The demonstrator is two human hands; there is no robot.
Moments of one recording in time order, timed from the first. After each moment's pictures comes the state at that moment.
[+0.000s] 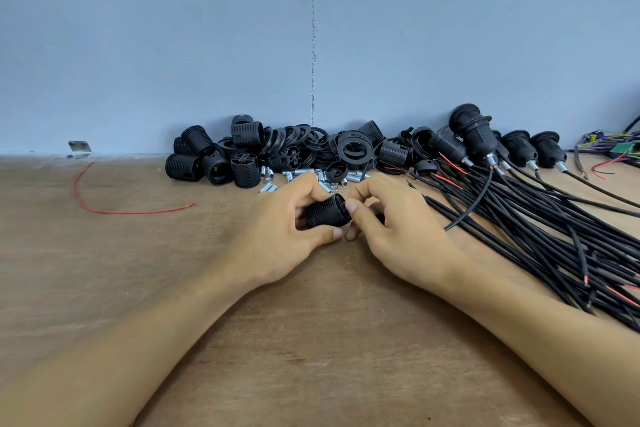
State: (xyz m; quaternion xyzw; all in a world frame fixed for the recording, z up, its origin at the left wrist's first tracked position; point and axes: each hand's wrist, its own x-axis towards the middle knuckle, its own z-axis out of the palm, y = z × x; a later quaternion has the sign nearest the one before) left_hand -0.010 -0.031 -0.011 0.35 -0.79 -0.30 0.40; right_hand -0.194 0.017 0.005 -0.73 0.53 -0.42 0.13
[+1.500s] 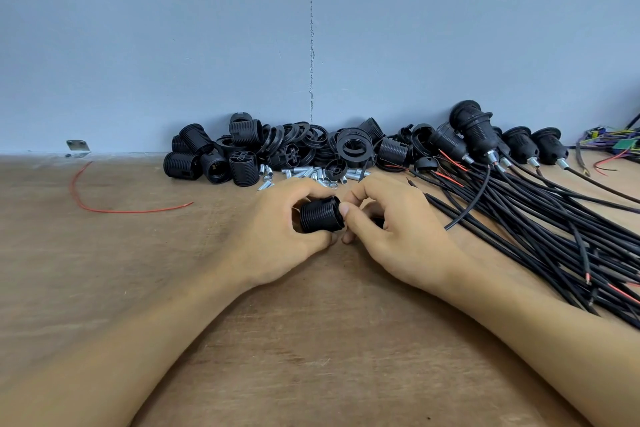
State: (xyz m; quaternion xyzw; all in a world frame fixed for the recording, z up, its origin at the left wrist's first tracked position) left_hand -0.008 -0.040 -0.018 0.35 -0.80 -0.26 0.41; right_hand -0.193 0.020 0.005 -0.74 0.51 -0.42 0.11
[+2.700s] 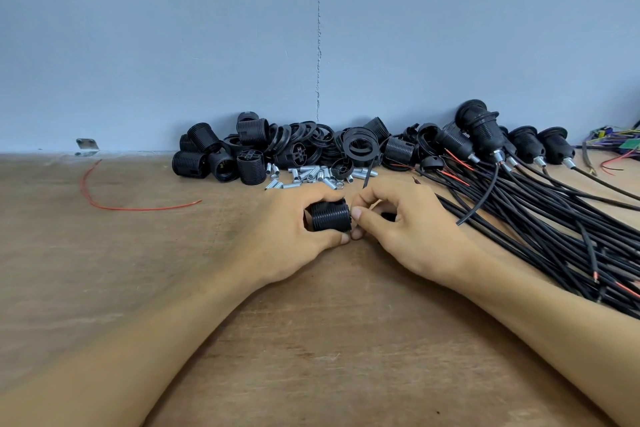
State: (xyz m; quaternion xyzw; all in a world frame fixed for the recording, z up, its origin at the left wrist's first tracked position) left_hand -0.006 -0.037 -0.018 0.38 -0.81 -0.19 0.40; right_hand -0.198 0.019 0.008 -0.73 0.53 -0.40 0.14
